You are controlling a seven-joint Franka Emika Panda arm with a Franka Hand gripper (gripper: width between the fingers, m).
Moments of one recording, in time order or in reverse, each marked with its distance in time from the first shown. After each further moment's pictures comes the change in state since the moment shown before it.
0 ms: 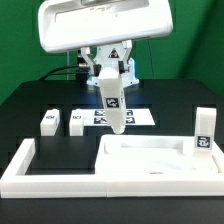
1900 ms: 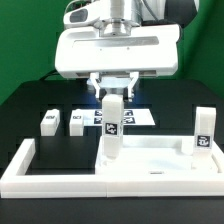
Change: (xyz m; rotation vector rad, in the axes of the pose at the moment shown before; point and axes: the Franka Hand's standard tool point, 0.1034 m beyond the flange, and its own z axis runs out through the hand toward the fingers) arm -0.029 0.000 0.040 -0.092 0.301 -0.052
